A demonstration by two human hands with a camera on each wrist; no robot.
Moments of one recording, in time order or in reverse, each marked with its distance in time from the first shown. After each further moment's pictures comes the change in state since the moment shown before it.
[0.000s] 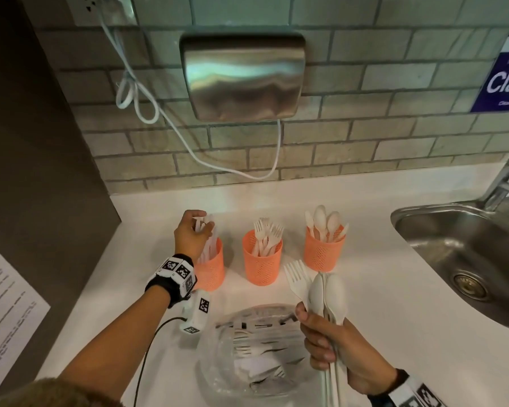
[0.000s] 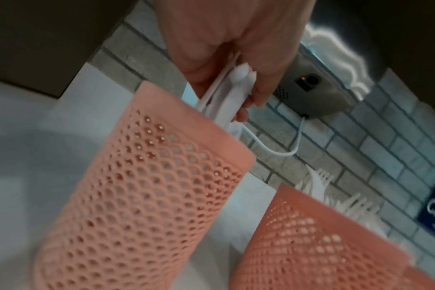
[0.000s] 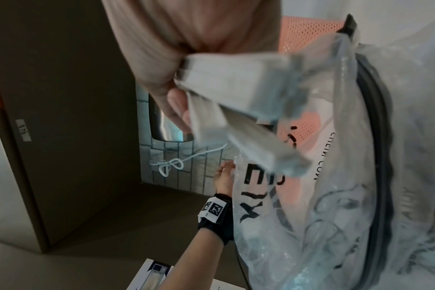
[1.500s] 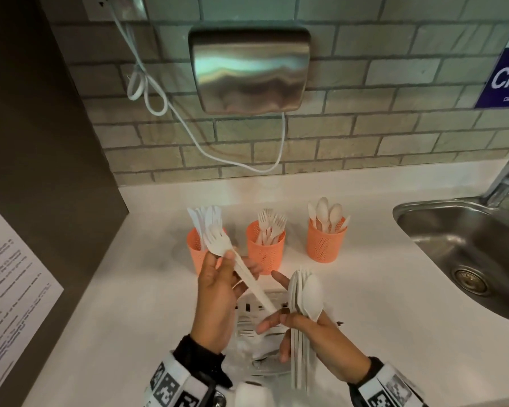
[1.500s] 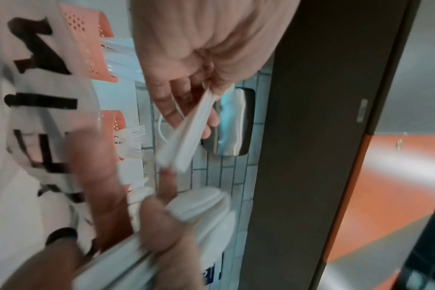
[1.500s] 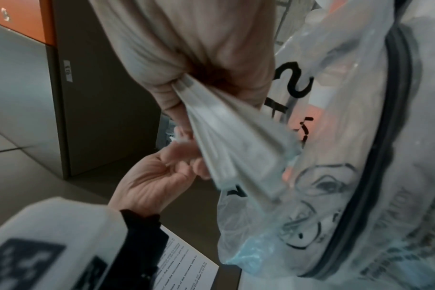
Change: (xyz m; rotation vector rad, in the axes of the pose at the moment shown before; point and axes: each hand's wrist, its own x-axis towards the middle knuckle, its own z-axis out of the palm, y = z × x) left_hand -0.178 0.086 -0.018 -0.703 -0.181 -0.229; right_hand 0.004 0.026 0.014 -0.326 -0.238 -0.249
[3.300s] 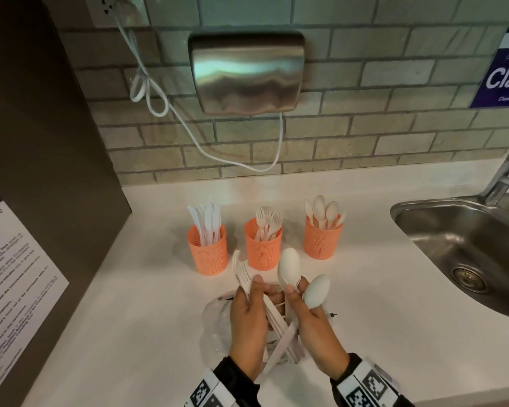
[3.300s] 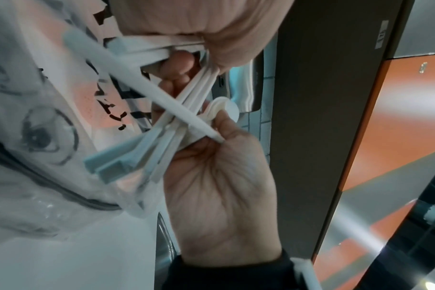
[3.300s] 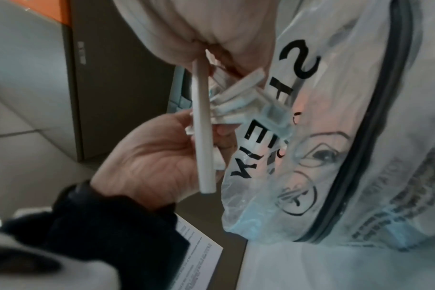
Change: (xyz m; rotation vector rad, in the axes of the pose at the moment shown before) left_hand -0.039 -0.048 0.027 0.147 0.115 -0.141; right_hand -0.001 0.013 0.010 0.093 0.273 -0.197
